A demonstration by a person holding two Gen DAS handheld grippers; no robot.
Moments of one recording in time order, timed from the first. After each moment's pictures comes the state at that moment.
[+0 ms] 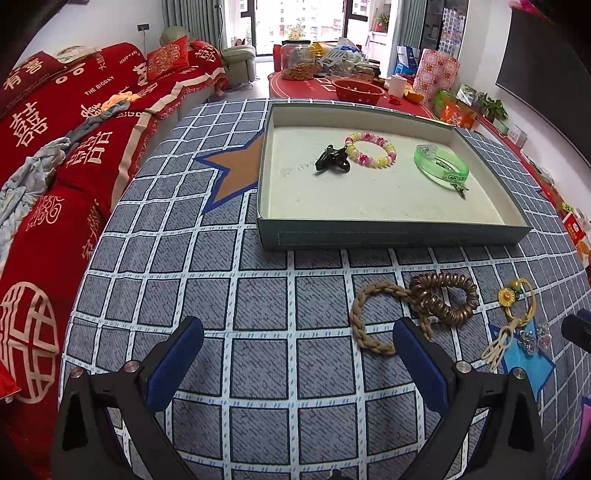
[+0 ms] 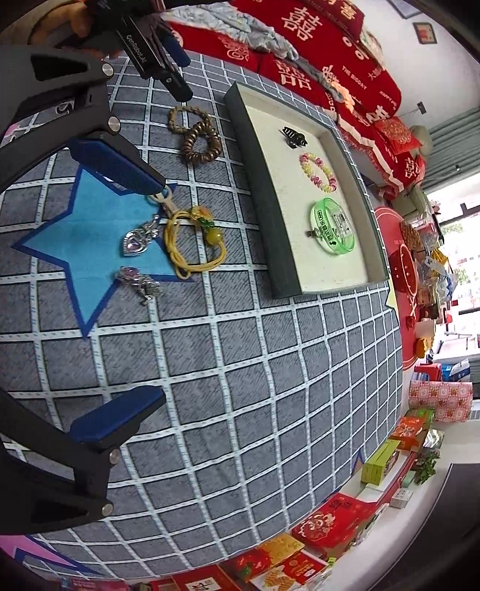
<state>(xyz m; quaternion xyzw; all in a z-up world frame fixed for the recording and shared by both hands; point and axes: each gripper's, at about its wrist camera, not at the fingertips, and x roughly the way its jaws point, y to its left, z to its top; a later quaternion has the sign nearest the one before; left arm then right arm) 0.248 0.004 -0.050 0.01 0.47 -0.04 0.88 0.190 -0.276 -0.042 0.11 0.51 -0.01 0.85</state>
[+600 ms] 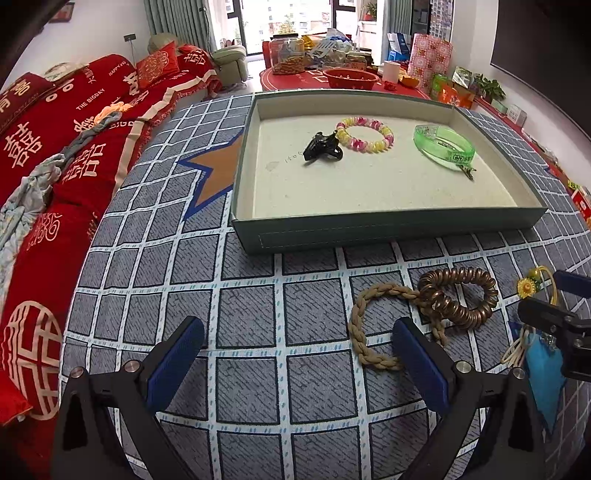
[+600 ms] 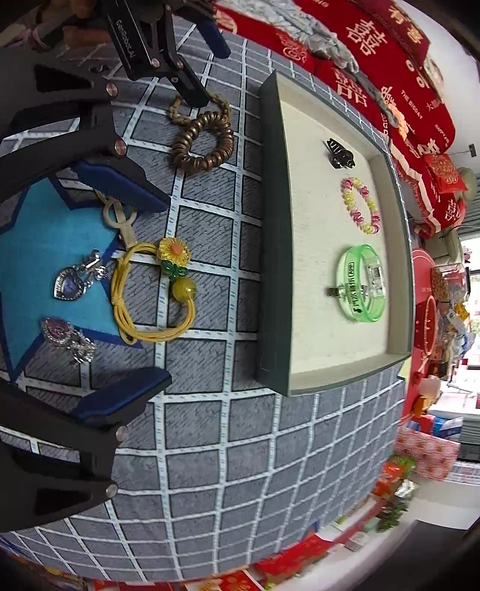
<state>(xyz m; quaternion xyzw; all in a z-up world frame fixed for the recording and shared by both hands) 0.260 -0.013 -0.065 0.05 0.48 -0.04 0.87 0.238 -0.224 -0.074 0.01 0.54 0.04 0.84</state>
